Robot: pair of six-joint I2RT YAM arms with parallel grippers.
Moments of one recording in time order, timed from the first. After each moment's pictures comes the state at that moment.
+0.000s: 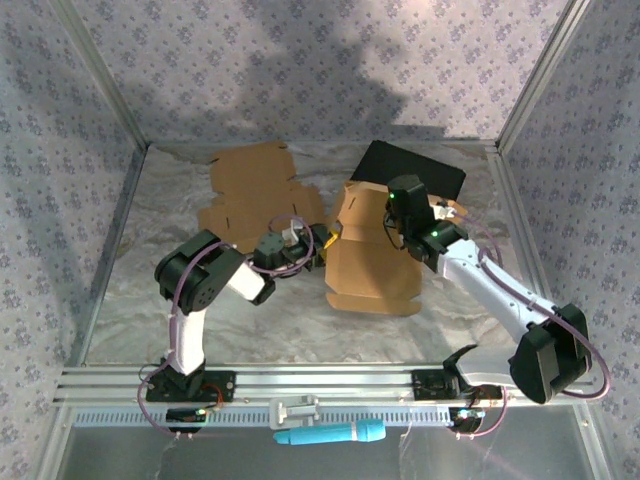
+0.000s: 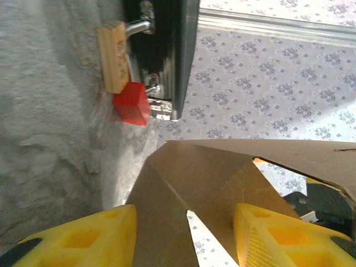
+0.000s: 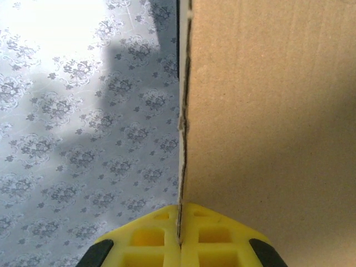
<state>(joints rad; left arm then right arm) -0.67 1.98 0.63 1.26 0.41 -1.68 0.54 1.29 1.03 -0.26 0.48 2.08</state>
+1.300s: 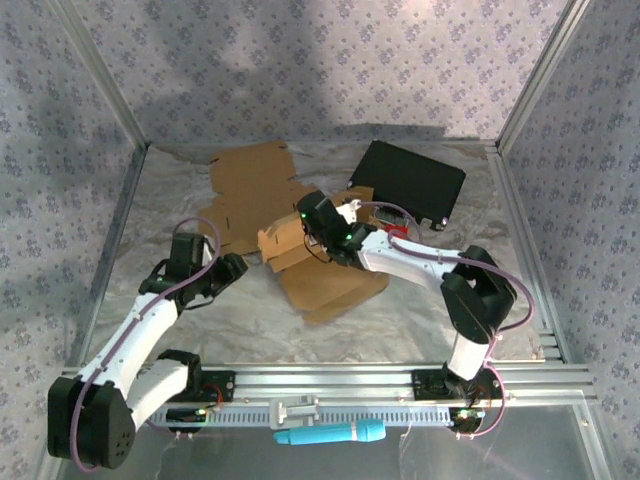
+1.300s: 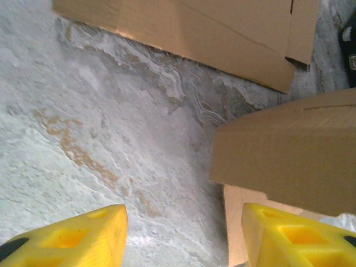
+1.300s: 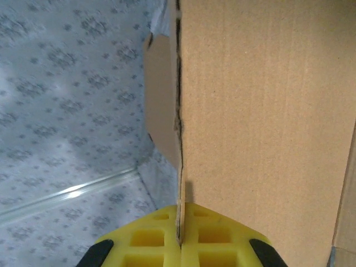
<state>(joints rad) -0.20 0.95 0.56 -0.51 0.27 -0.78 0.87 1.75 1.26 -0.07 0.39 1.81</state>
